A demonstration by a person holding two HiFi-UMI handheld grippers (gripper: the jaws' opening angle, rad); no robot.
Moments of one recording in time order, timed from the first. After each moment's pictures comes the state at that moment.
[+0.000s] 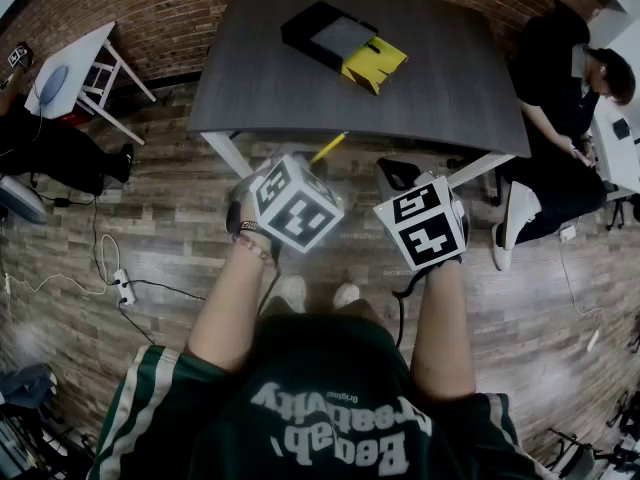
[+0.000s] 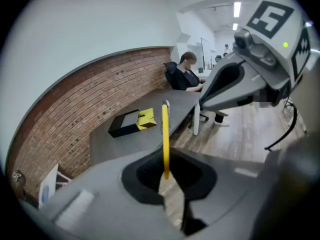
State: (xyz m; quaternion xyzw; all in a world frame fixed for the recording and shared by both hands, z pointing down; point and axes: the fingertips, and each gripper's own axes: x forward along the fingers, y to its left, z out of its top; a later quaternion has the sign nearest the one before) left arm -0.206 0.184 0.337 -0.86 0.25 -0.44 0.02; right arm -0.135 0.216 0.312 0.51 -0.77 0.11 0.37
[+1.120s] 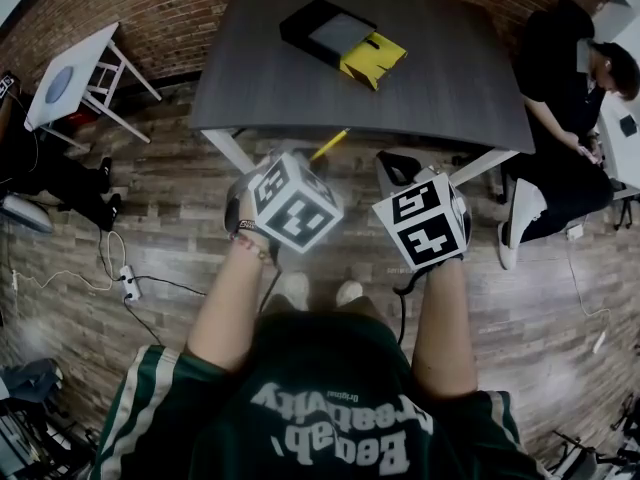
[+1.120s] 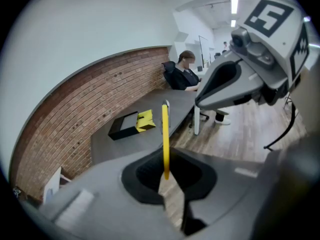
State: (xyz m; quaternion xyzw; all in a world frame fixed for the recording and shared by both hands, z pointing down) left arm -0.182 0.195 0.331 -0.86 0.25 -0.45 0.03; right arm -0.113 0.221 0.305 0.51 -0.78 0.09 0.36
